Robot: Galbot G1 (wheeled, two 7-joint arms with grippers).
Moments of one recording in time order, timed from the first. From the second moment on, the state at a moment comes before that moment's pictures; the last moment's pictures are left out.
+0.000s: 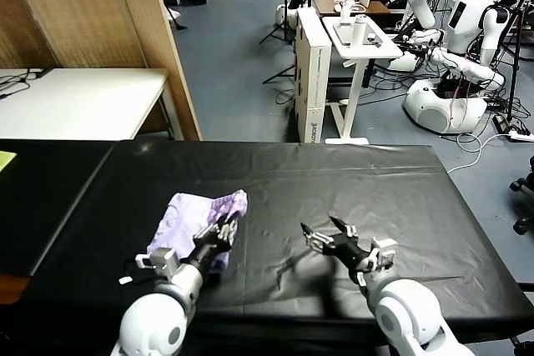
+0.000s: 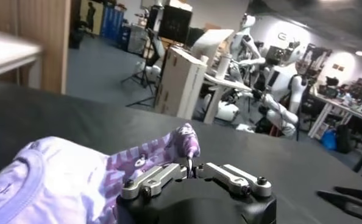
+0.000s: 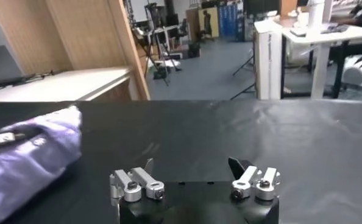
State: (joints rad) left arm 1.38 -1.33 -0.35 -2.14 -0.53 0.47 -0.11; right arm -1.26 1.15 0.31 2.08 0.67 -0.59 0.10
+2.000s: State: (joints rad) left arm 1.45 -1.34 -0.47 -2.17 -0.43 0.40 -0.10; right arm -1.09 1.18 0.12 1.95 0.84 -0.67 0.12
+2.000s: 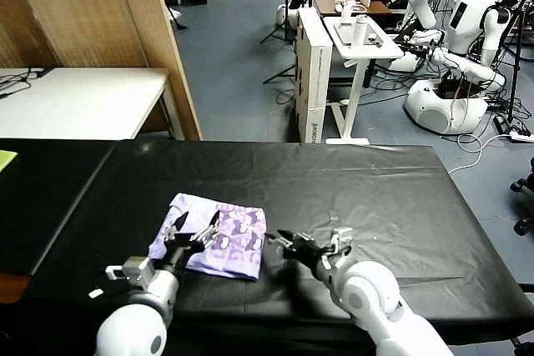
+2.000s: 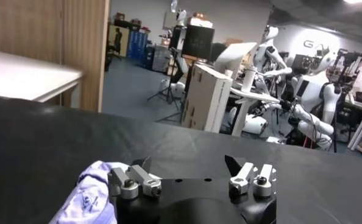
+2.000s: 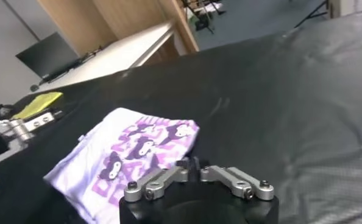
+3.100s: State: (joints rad) left arm 1.47 -1.35 -0.48 -2.14 -0.43 0.37 -0.10; right arm -1.12 1.09 0.19 1.98 0.77 -0.66 0.07
